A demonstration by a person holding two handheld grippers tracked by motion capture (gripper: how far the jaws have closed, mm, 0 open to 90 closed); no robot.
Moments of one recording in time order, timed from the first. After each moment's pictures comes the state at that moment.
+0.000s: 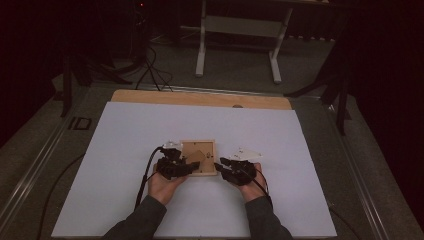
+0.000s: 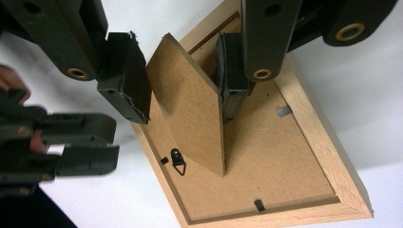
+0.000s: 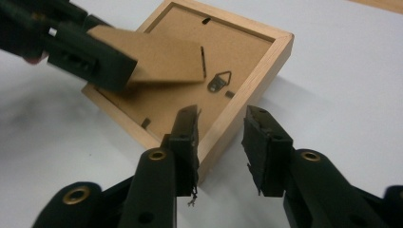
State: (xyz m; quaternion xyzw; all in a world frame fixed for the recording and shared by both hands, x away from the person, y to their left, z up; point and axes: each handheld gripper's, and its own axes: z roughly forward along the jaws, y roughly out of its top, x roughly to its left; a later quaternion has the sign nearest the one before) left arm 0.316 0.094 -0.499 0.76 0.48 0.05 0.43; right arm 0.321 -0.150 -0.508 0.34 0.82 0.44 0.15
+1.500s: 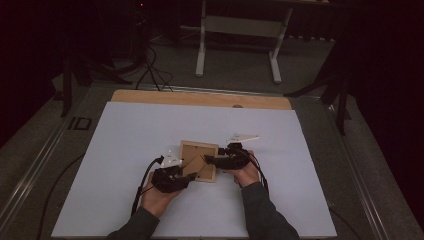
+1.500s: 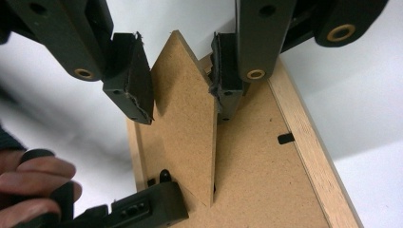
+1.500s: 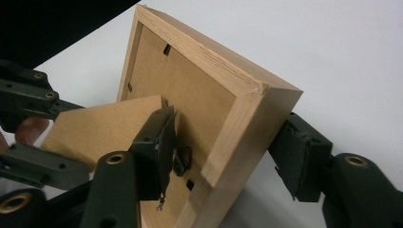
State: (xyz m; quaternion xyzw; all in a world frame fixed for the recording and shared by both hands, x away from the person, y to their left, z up) left arm 0.282 0.103 -0.504 0.79 0.42 0.09 0.44; right arm 0.367 -0.140 -0.505 0.35 0.80 0.48 0.03
